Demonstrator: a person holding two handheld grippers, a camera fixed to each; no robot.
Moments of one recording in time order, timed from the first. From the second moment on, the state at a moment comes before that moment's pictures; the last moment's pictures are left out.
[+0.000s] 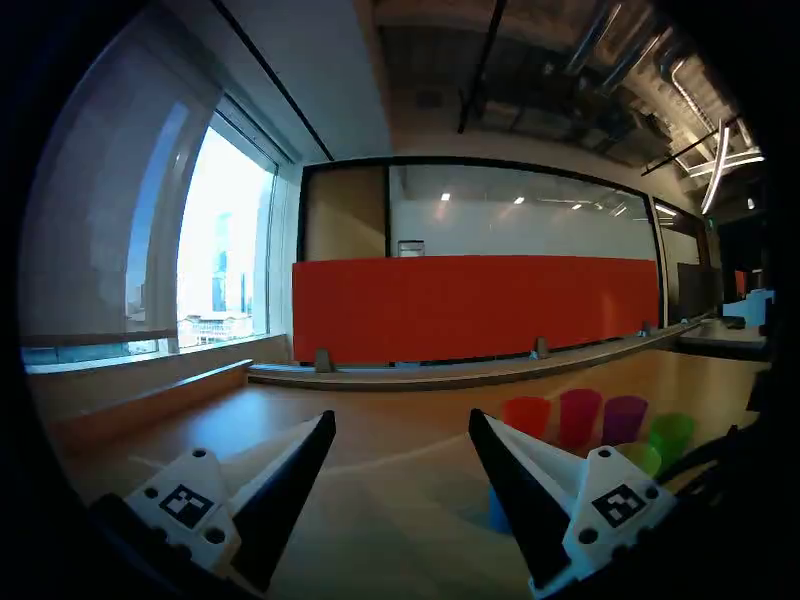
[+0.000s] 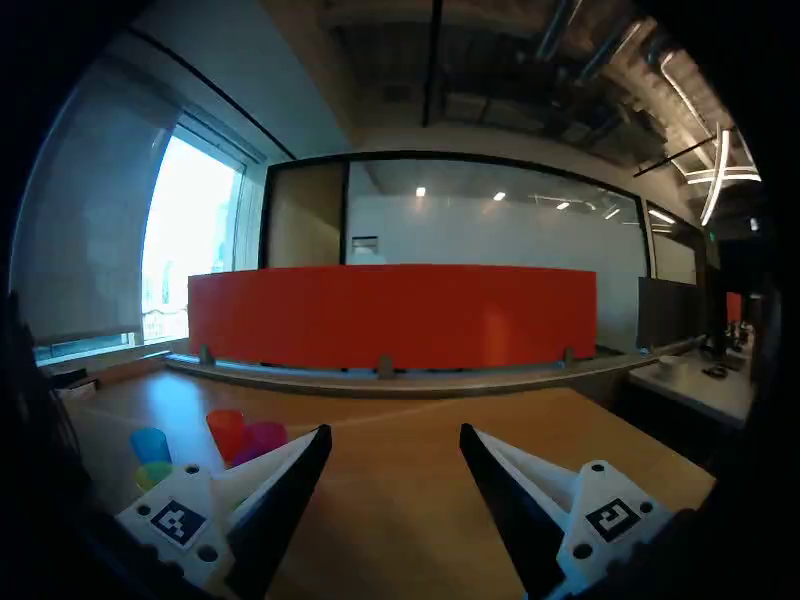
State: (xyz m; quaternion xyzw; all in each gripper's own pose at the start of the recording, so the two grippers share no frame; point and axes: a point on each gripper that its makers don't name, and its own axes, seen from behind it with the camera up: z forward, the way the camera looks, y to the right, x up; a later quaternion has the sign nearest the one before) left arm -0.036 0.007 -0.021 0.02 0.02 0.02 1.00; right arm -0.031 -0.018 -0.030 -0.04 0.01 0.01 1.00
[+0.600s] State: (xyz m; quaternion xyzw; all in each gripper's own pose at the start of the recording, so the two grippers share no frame) left arm -0.053 0.000 -0.015 0.02 0.01 0.01 1.00; right arm -0.030 -0.023 -0.027 -0.04 0.00 0.00 1.00
